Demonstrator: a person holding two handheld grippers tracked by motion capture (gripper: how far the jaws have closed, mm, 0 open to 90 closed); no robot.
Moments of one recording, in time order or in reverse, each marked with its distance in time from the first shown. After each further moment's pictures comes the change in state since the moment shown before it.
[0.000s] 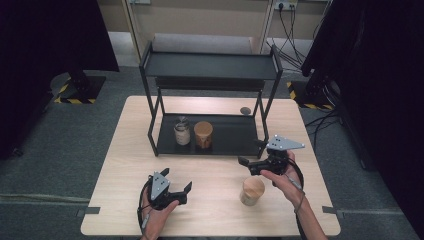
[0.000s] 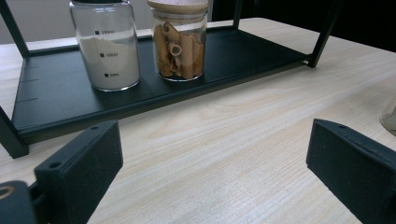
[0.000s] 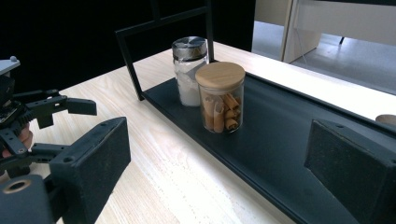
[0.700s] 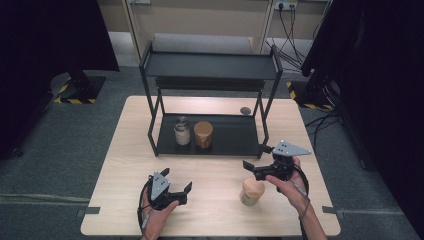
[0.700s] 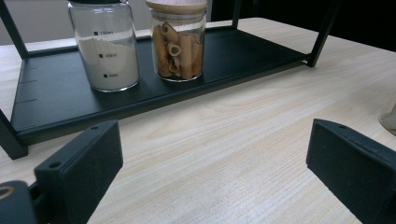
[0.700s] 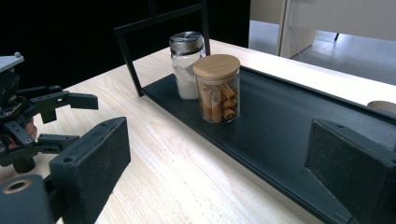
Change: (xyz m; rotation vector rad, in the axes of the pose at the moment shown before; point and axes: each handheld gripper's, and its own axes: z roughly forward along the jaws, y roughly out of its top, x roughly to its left) left arm 0.000 0.000 0.000 -0.002 -0.004 0.004; right arm 0.004 -0.015 -0.016 -0.007 -0.018 0.028
